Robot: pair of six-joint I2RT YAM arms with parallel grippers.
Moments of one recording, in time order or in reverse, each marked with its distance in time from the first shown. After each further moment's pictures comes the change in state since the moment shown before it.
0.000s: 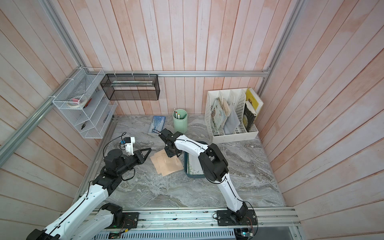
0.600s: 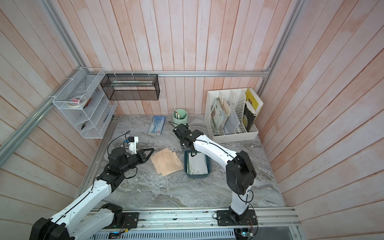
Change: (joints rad) left arm 0.002 0.094 0.000 0.067 0.055 -0.025; right arm -0.124 -0.439 -0.425 0.030 0.253 0.161
